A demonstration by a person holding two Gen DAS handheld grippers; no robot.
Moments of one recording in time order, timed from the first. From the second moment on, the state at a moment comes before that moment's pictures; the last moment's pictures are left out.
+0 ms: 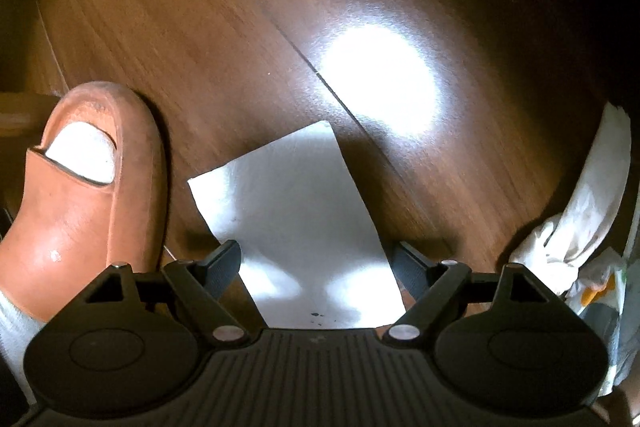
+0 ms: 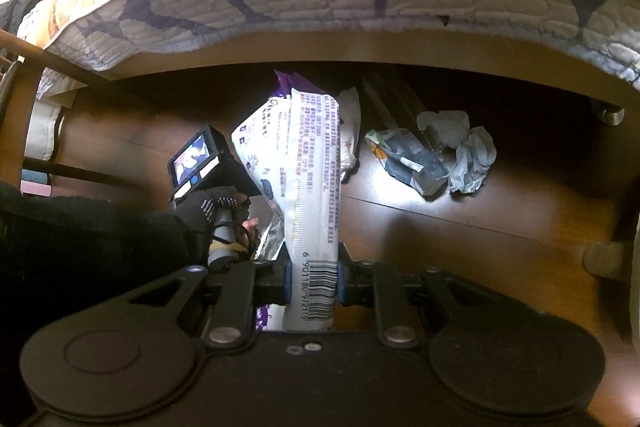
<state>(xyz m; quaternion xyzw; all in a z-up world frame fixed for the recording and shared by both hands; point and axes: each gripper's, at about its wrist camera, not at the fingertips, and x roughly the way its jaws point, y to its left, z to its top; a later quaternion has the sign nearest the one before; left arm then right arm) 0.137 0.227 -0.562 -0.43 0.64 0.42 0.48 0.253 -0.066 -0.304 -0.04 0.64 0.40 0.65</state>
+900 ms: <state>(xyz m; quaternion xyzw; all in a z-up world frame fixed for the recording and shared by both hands) 0.149 0.216 -0.543 -0.45 0.62 0.39 0.51 0.259 -0.068 -0.297 -0.02 0.63 0.40 0.67</state>
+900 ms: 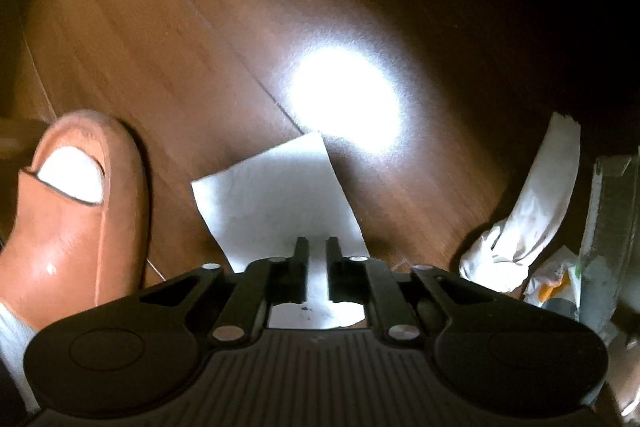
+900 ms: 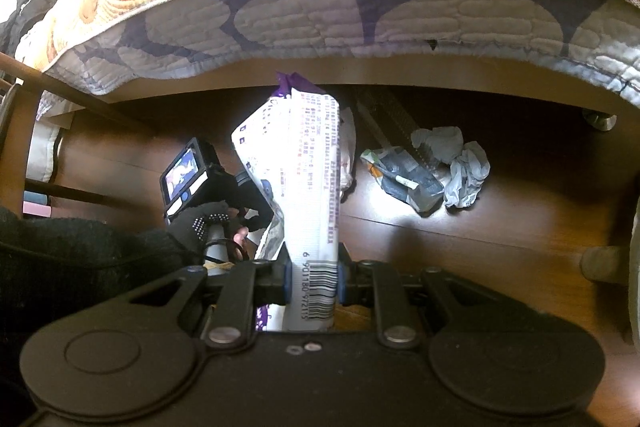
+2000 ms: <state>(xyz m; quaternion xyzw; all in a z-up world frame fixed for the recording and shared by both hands) 0.149 0.199 -0.543 -0.45 0.61 0.38 0.54 0.259 -0.067 -0.297 -0.02 0.63 0.39 0.68</state>
